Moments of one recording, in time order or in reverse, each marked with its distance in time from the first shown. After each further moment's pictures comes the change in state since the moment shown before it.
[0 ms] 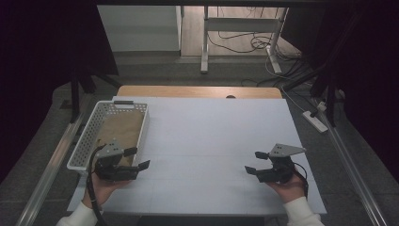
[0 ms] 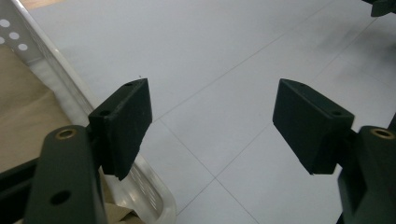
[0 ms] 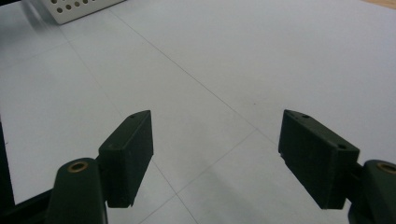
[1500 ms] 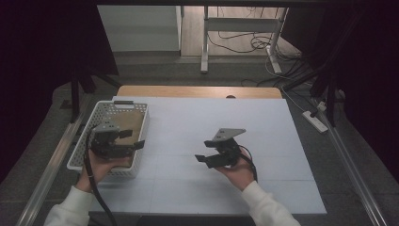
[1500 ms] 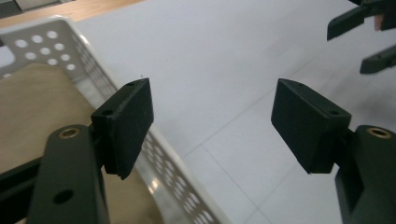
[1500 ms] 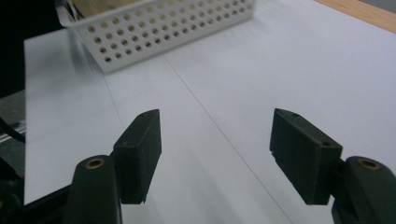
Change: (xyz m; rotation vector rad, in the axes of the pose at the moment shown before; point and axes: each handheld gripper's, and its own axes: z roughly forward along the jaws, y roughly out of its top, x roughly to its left) left arm 0.039 0.031 0.003 0.006 0.024 -0.042; right arm 0.064 0.087 0.105 0.017 0.134 -0.084
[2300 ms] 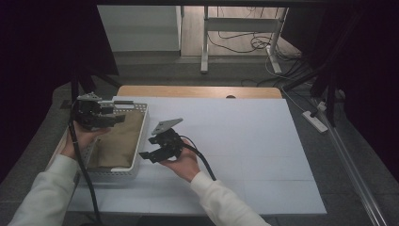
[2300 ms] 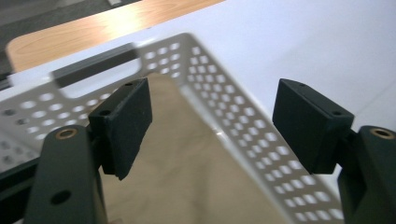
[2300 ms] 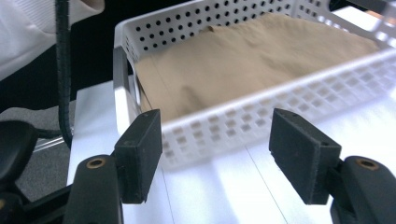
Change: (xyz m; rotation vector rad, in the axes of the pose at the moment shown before) left arm 0.108 0.034 0.002 0.064 0.072 -0.053; right arm 0.064 0.086 0.125 -0.008 0.210 -0.047
